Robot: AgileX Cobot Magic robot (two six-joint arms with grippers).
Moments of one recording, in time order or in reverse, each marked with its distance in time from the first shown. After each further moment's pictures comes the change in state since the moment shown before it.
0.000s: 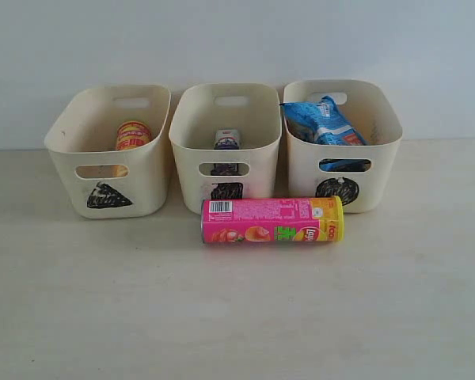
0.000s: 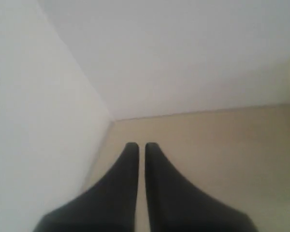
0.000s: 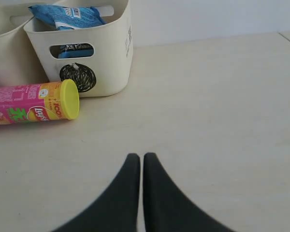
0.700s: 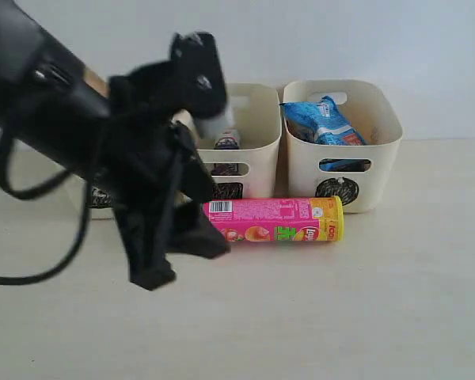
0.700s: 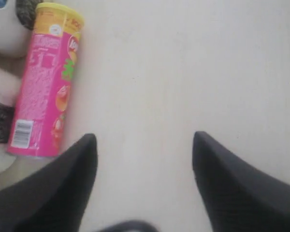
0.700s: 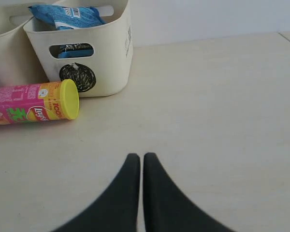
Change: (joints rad) left arm -0.761 0.303 -0.094 -1.052 0.306 1.291; right arm 0.000 0.000 0.000 0.000 0.000 0.000
